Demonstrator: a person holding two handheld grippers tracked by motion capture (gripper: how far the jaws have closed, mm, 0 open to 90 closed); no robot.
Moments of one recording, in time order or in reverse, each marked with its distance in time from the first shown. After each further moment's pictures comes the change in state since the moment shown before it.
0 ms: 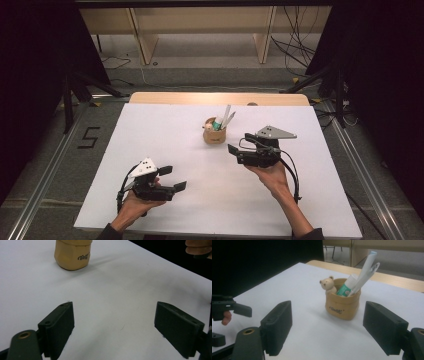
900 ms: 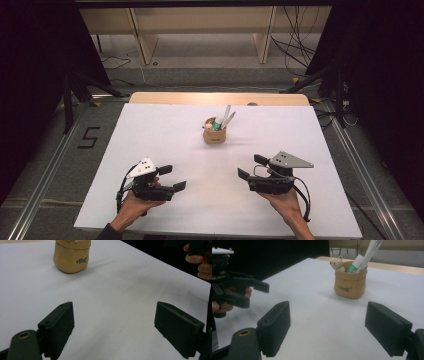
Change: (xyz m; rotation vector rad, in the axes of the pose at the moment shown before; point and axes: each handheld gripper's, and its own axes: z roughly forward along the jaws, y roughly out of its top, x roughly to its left) left arm 0.000 0.001 -0.002 -0.019 -0.011 0.005; right arm 0.009 -0.054 -0.043 -0.035 0.051 0.007
